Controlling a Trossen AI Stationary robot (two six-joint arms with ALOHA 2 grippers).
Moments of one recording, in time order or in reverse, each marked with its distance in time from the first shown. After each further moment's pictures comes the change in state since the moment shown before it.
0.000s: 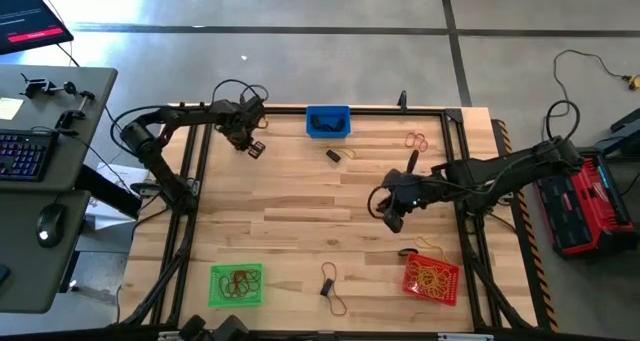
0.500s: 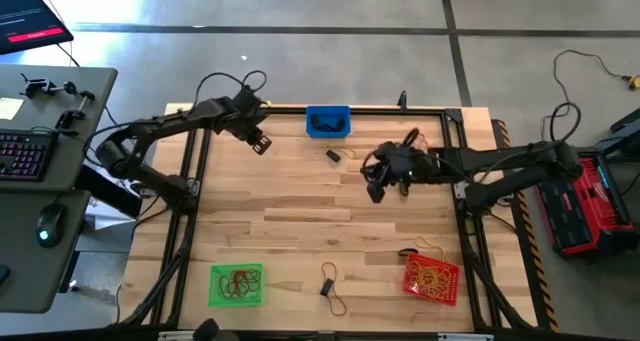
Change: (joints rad) left arm -0.064 -0.238 0.001 0.103 0.227 0.095; right arm -0.193 0.029 0.000 0.247 0.170 -0.230
